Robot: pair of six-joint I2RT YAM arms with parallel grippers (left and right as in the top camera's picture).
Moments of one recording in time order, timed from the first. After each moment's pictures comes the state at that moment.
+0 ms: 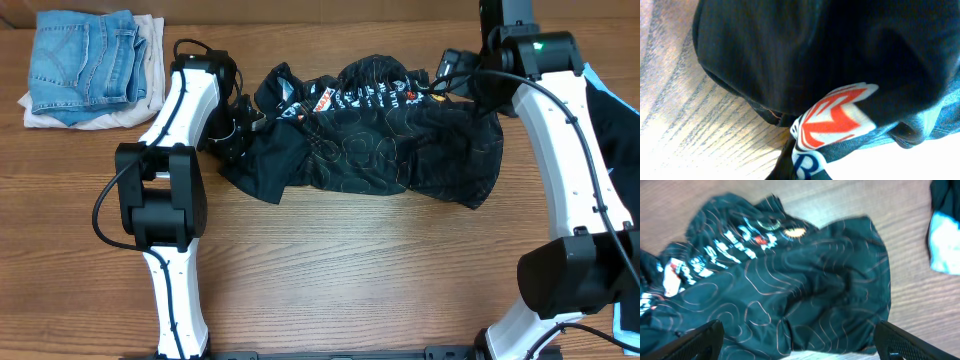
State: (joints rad) left arm -0.09 2.34 1.93 -1.34 0.02 0.52; right arm 0.10 1.87 1.88 -1.18 0.08 0.44
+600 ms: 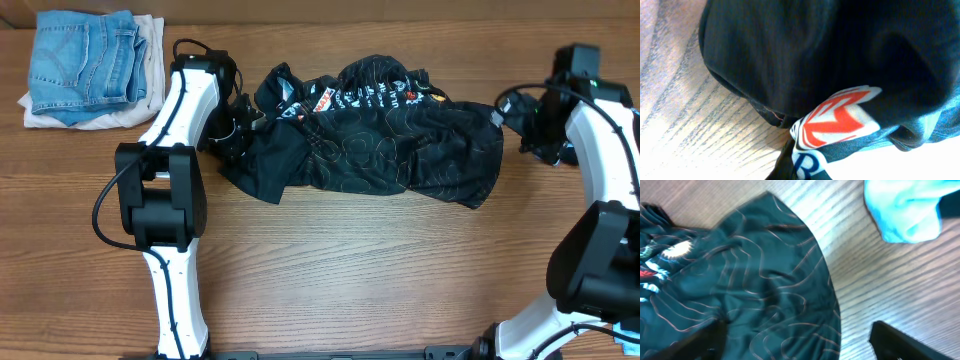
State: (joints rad) left arm -0.09 2.34 1.93 -1.33 0.03 0.50; right arm -0.24 1.87 1.51 -0.93 -0.10 0.41
